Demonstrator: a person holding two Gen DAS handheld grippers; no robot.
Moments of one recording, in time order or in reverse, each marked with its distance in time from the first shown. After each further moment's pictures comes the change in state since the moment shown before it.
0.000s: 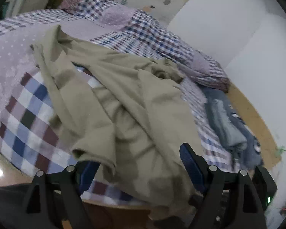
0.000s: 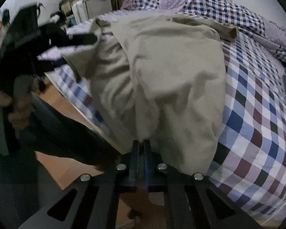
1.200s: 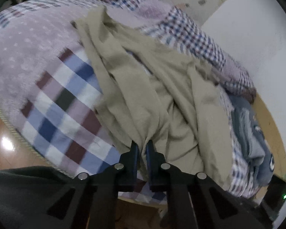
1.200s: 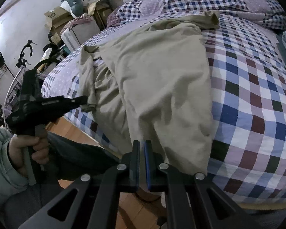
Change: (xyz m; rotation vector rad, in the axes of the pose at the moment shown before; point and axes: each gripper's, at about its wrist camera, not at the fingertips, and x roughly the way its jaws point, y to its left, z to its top) left arm -0.014 0.065 0.003 -0.193 -0.021 0.224; right arm -0.002 -0.027 0.006 0.210 -0.052 0.079
